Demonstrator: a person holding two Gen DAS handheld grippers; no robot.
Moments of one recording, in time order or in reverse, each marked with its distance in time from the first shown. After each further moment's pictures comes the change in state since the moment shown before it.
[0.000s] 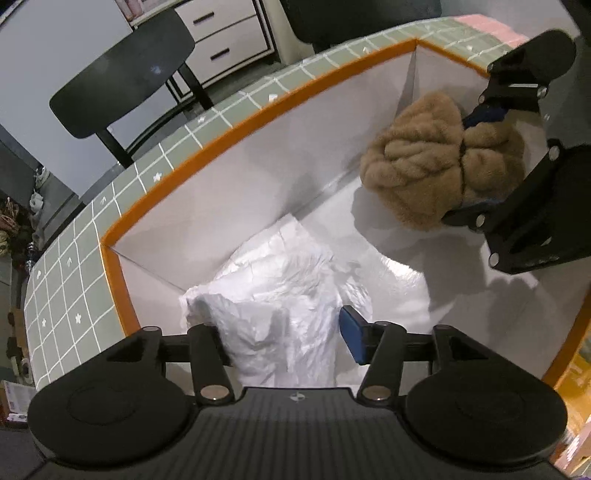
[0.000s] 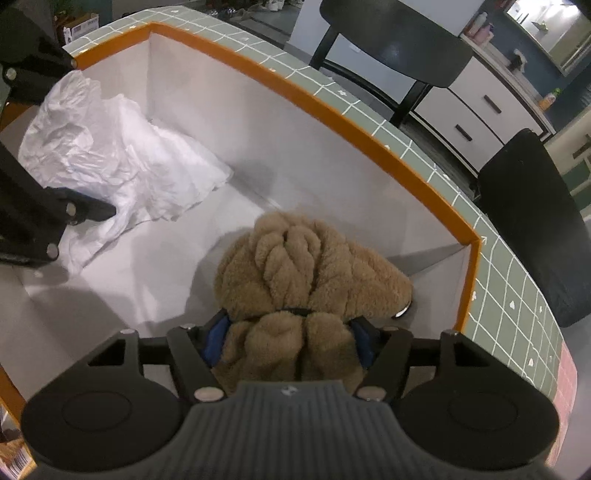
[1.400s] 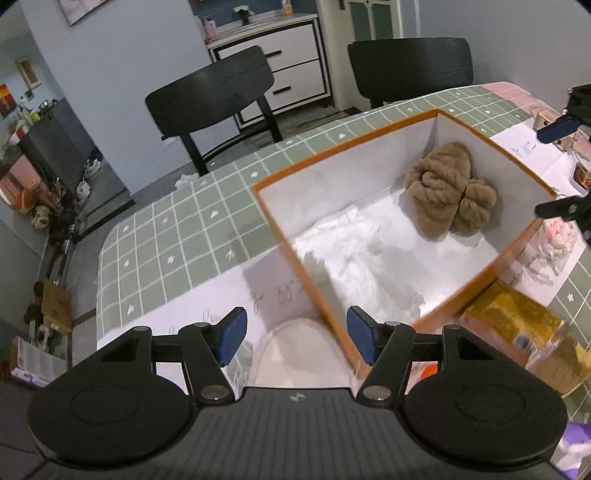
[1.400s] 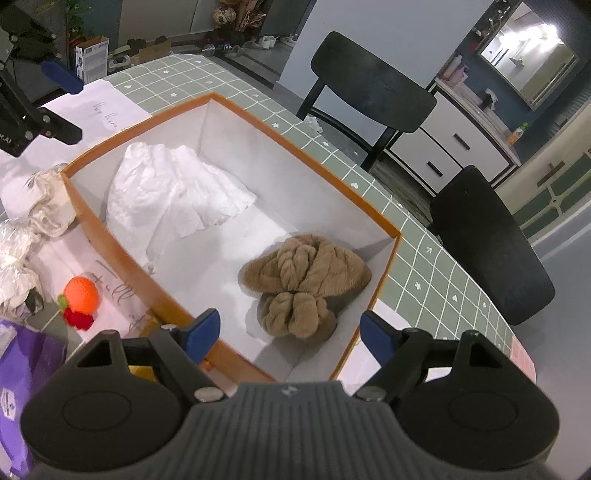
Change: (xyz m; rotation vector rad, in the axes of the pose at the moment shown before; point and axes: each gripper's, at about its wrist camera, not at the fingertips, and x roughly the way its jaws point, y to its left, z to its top) left arm -0.123 0.040 -0.094 -0.162 -0.146 0.090; right arm -0.129 0.027 -0.050 -0.024 -0.124 -0.075
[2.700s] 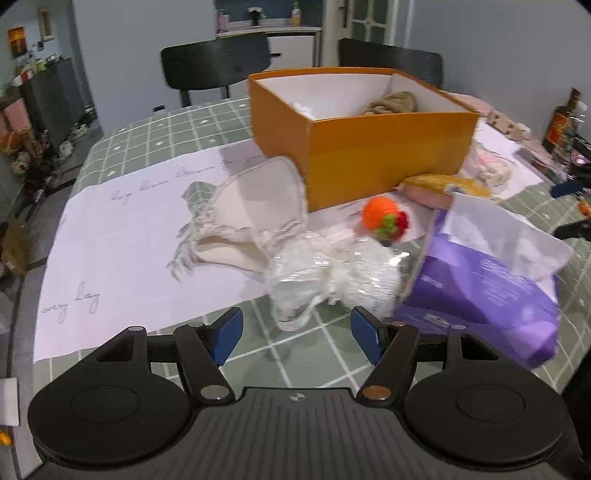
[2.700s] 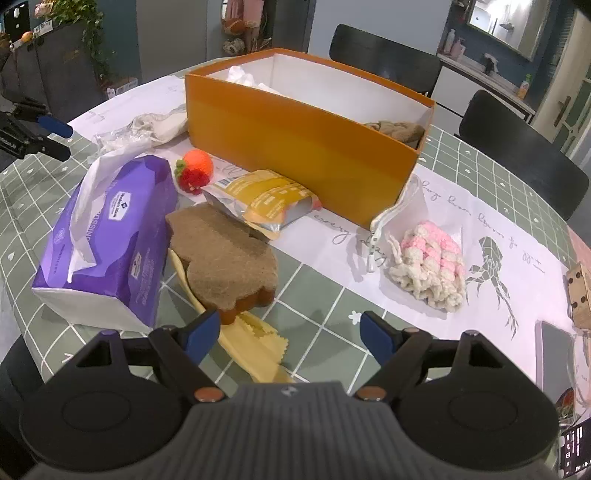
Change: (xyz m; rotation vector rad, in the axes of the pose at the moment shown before) left arm -0.047 -0.011 -0.197 -0.162 -0.080 -0.142; right arm -0.053 0.071 -0.205 0.181 -0.101 0.179
